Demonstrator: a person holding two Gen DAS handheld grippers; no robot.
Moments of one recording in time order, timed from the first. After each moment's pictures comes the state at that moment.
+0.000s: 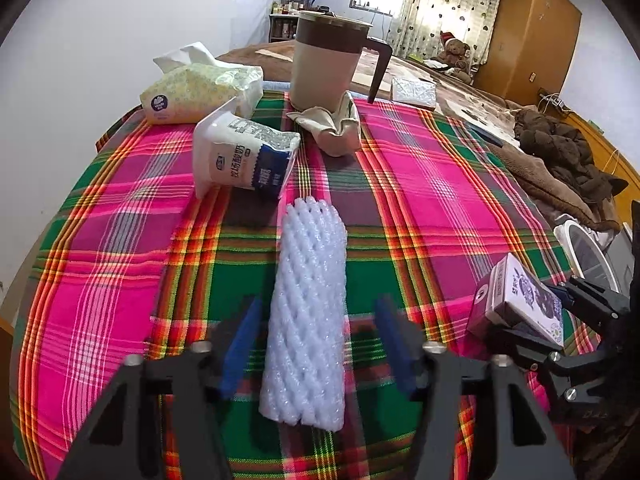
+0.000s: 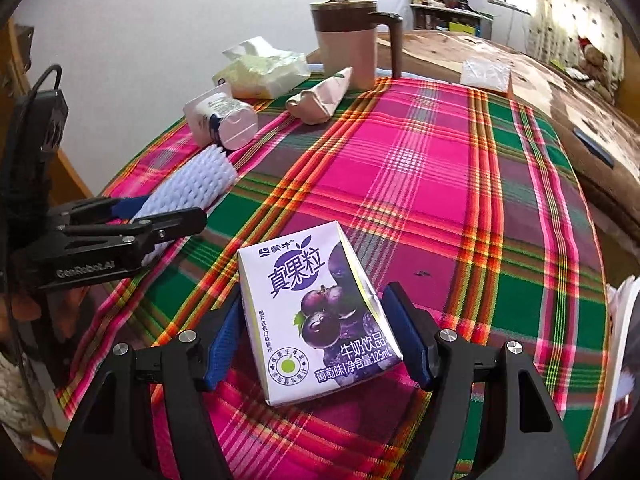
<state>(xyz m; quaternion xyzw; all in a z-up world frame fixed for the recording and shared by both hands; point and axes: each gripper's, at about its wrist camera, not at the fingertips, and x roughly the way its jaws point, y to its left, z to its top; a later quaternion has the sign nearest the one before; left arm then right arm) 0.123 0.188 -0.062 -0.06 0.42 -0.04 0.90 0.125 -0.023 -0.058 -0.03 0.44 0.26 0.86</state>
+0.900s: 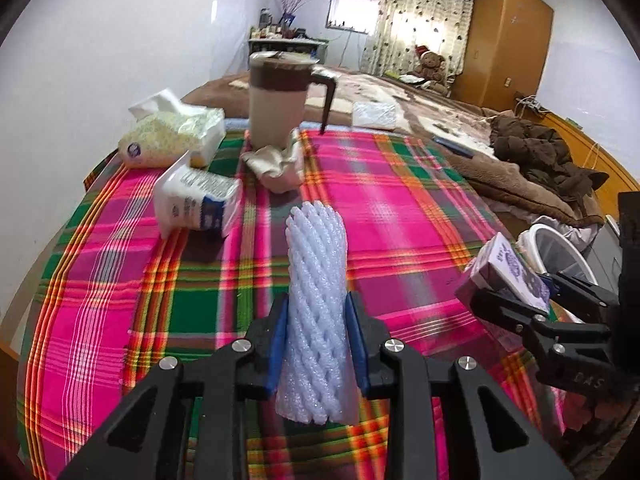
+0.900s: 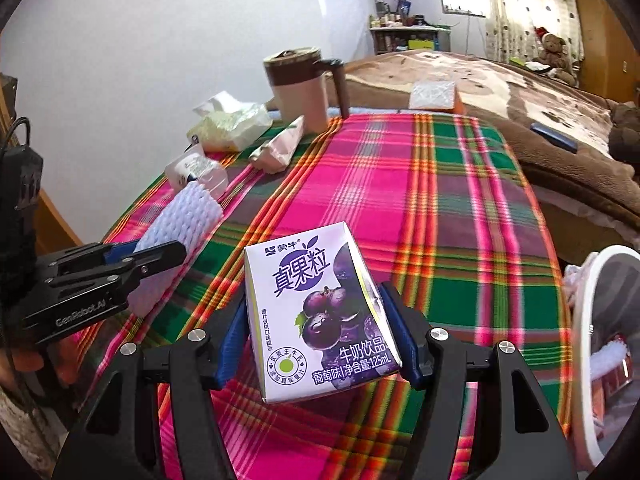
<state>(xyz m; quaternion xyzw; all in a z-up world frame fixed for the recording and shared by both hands) 0.107 0.149 -0.027 -0.04 0.38 -0.07 0.92 0.116 -0.064 -0.029 0.02 0.39 0.22 0.90</state>
